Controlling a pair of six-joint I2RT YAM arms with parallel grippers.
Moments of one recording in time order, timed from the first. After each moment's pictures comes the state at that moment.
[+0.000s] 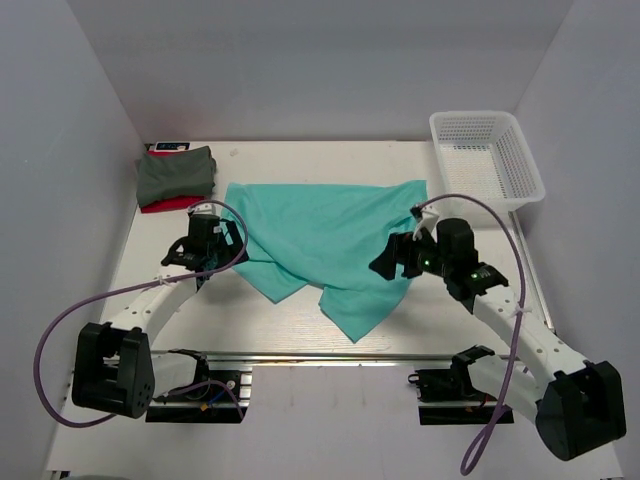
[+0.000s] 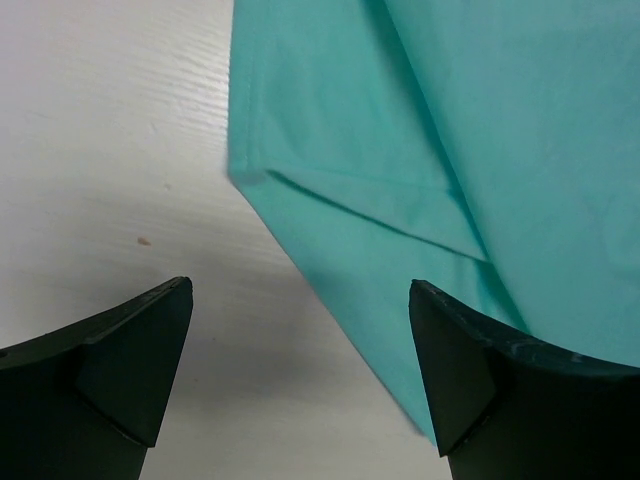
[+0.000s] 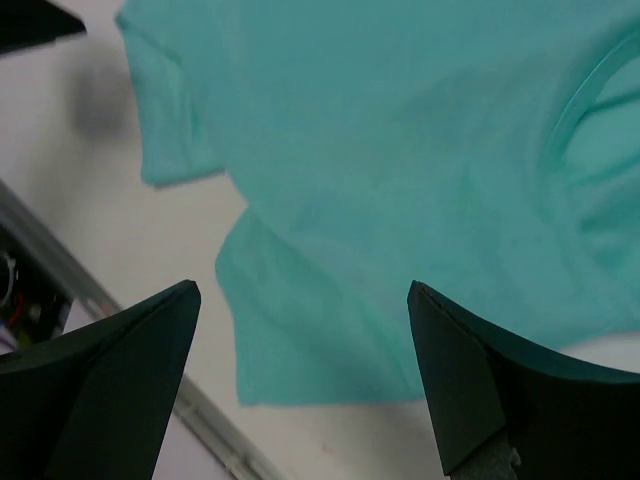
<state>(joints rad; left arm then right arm) -0.20 1.19 0.67 -0.29 -0.17 -0.45 0.37 0.98 0.62 -0.16 -0.42 0.29</state>
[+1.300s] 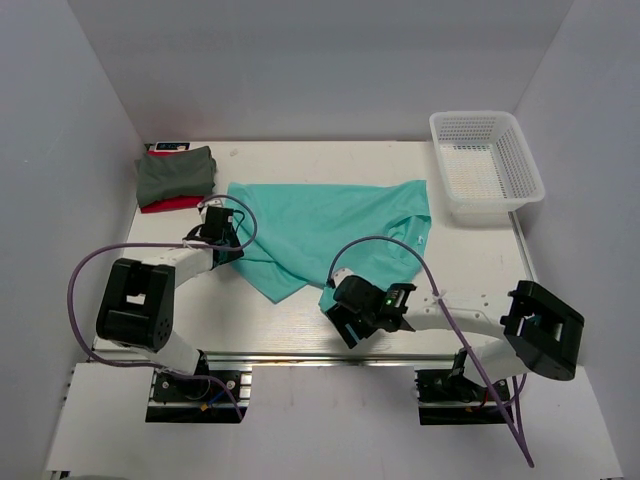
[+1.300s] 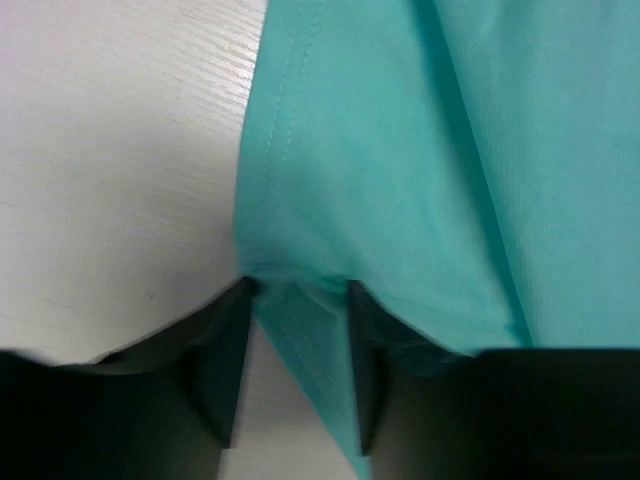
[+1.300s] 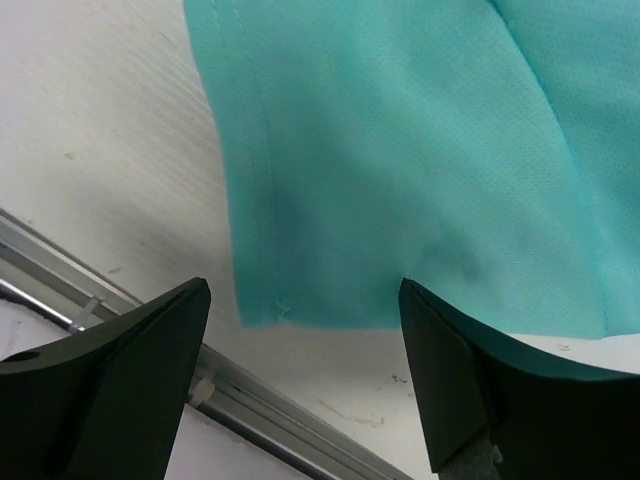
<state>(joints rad) -0.20 1.53 0.73 -0.11 -0.25 -0.47 1.15 1.38 0.70 -0.44 0.14 0.36</state>
